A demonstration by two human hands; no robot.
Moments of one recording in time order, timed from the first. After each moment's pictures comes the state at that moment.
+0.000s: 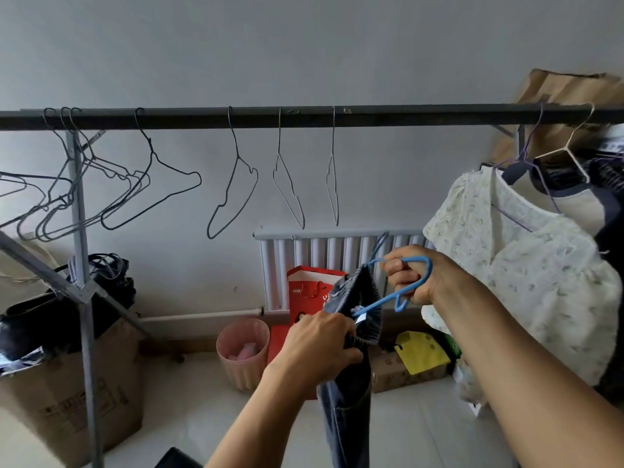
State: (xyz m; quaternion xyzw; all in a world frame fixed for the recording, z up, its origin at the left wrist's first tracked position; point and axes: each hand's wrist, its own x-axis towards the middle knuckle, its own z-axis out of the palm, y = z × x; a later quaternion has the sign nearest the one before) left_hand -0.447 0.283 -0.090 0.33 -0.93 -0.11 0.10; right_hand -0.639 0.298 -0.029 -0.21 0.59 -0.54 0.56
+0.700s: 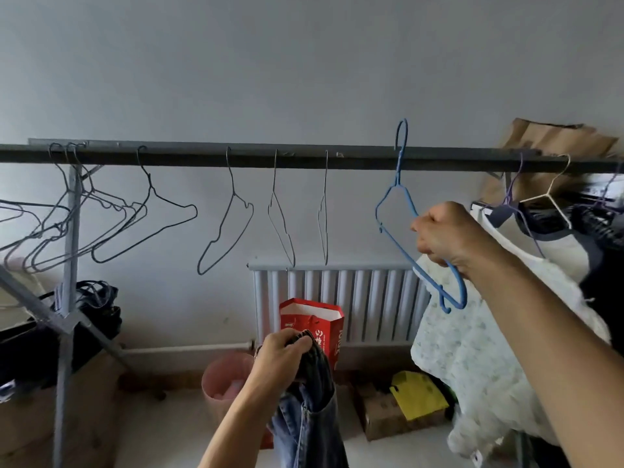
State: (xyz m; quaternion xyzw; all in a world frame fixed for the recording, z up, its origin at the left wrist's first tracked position) left_hand -0.445 0.244 -0.104 0.48 -0.64 -0.49 0.34; right_hand -0.662 0.317 0.064 -0.45 0.75 -0.48 0.10
